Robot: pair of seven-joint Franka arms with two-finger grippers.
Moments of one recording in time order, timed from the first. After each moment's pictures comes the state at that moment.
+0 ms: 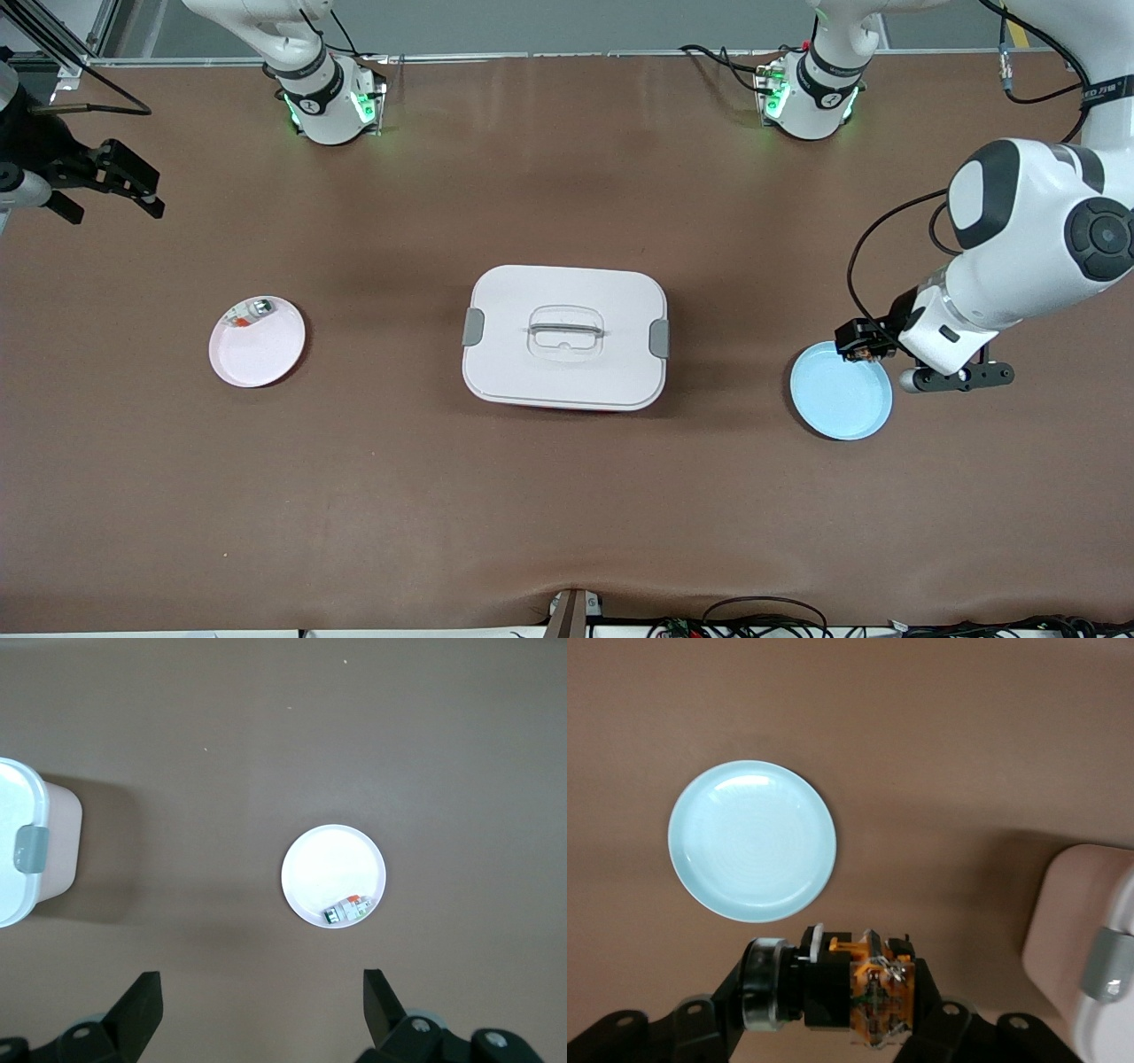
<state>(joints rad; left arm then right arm) 0.01 0.26 -0.19 -1.68 -0.08 1.92 -0.27 -0.04 -0.17 0.07 -1.74 0.02 1.65 -0.05</state>
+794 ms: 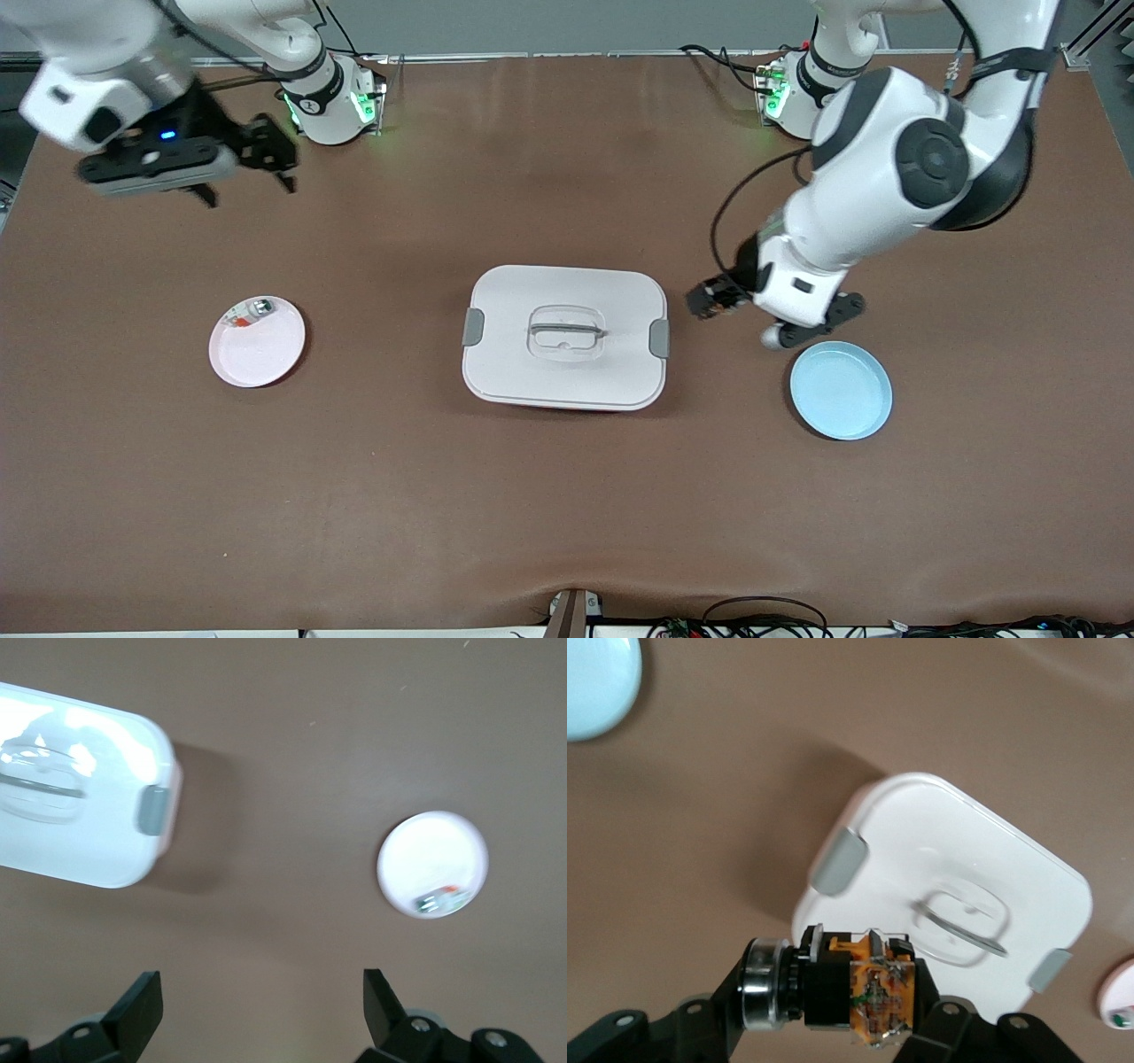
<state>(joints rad) -0.12 0.31 -0.42 -1.53 -0.19 1.90 -0.97 0.31 -0.15 0.08 -1.73 0.01 1.62 0.27</state>
